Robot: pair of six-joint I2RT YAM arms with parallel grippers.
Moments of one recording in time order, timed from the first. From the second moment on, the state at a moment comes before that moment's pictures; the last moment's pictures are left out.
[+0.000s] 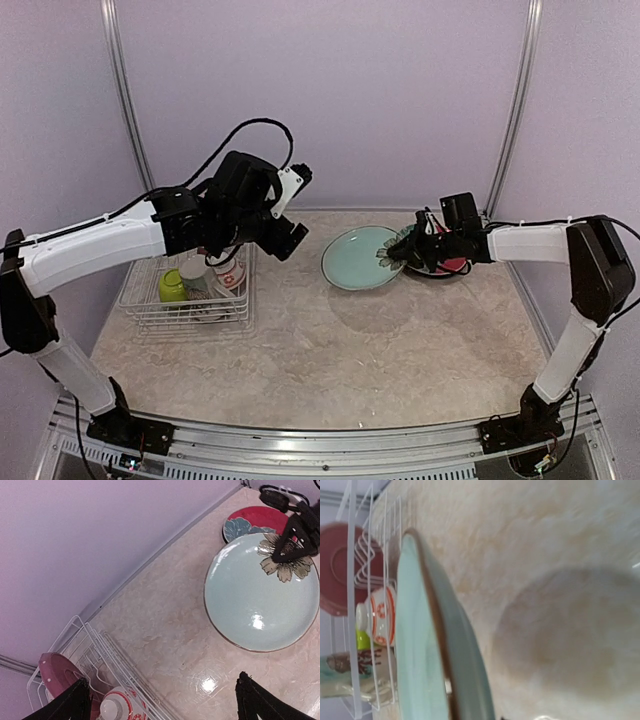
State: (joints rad) left arm -0.97 1.61 1.45 -0.46 -0.50 0.22; right arm 0.38 1.74 1.09 0.01 -0.54 0.86
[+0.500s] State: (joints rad) left arm -0.44 1.39 1.47 -0.49 -0.18 -0.21; right arm 0.08 1.57 0.97 0.01 -0.54 0.81
